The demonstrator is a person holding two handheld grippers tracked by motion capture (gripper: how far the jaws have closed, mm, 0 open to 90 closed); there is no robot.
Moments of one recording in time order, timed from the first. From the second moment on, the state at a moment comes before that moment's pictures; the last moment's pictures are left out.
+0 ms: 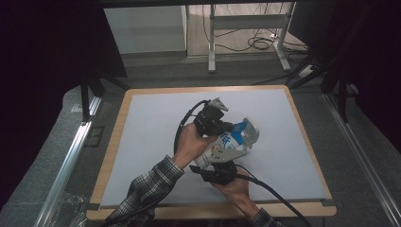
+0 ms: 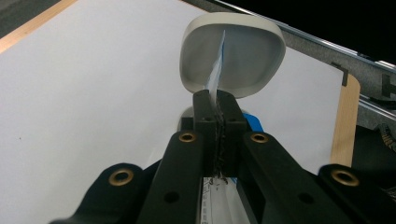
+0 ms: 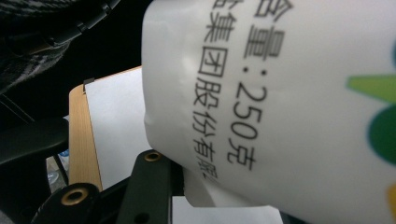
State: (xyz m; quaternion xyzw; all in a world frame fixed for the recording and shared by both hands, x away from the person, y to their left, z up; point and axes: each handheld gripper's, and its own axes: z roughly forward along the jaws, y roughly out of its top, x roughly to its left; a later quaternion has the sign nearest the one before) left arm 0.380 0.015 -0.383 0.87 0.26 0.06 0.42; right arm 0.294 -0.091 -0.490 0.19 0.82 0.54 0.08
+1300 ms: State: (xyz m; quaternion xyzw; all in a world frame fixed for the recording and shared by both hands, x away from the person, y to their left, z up) left arm 0.381 0.010 -0.379 0.88 0.26 0.06 0.40; right arm 0.294 -0.091 -0.489 0.20 0.81 0.55 0.06
